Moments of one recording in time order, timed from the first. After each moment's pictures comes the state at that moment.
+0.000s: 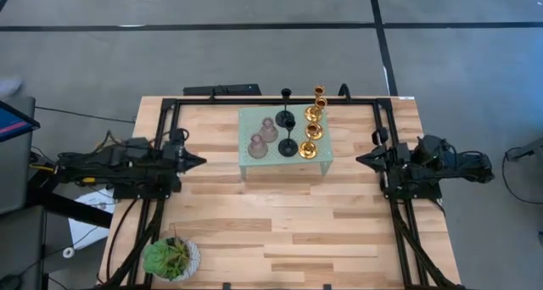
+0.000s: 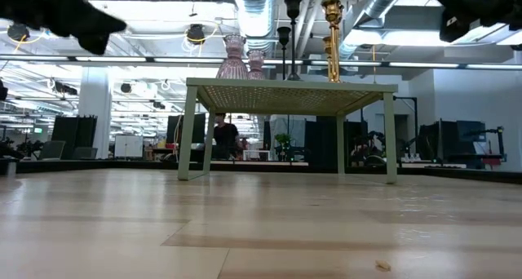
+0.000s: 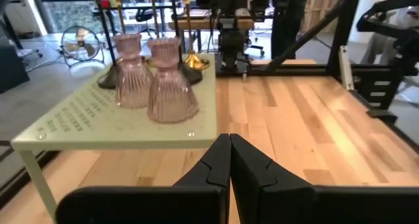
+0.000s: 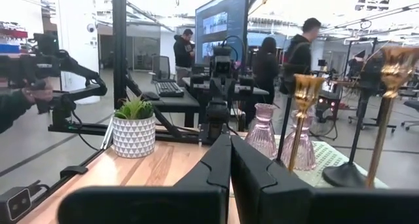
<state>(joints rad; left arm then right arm) -0.04 0.00 0.33 -0.32 -0.08 0.06 0.06 0.00 0.27 -0.12 0.01 -0.08</state>
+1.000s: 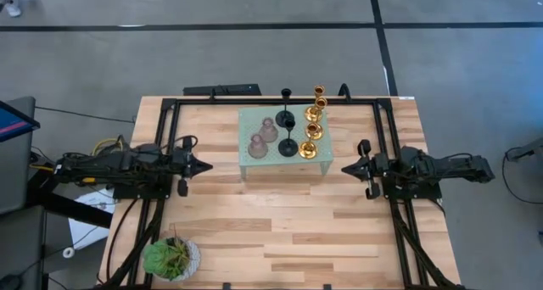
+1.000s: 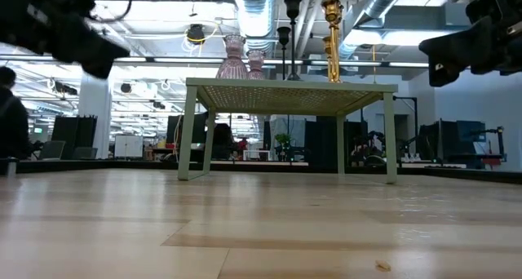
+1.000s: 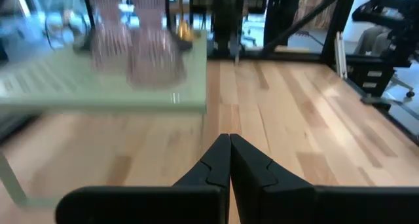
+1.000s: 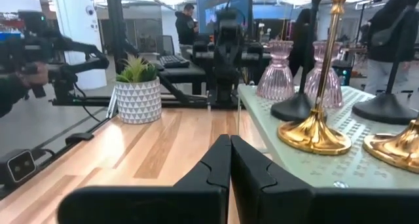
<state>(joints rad) -0.04 0.00 0.18 -0.20 -0.05 0.01 0.06 0.00 0.01 0.04 0.00 0.00</state>
